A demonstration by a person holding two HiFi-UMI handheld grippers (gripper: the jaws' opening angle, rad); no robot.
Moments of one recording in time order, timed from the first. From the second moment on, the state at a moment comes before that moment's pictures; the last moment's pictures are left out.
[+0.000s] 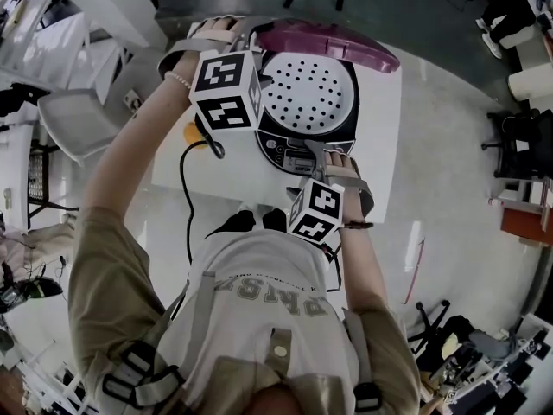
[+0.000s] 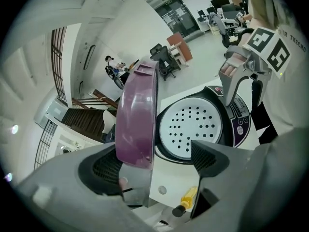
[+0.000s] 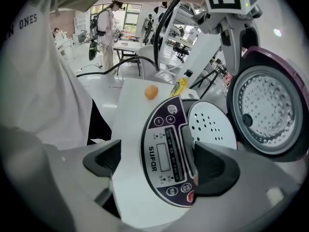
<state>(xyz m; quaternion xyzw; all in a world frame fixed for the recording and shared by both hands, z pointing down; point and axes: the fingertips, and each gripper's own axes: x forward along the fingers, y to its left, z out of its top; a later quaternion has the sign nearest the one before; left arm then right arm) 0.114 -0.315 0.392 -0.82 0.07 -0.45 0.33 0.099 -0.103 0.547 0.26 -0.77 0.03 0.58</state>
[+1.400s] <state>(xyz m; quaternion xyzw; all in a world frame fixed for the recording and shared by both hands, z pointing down) 0.144 -0.408 0.358 -0.83 0.11 -0.46 0.29 0.098 -0.103 0.543 0.25 -0.79 0.05 0.56</state>
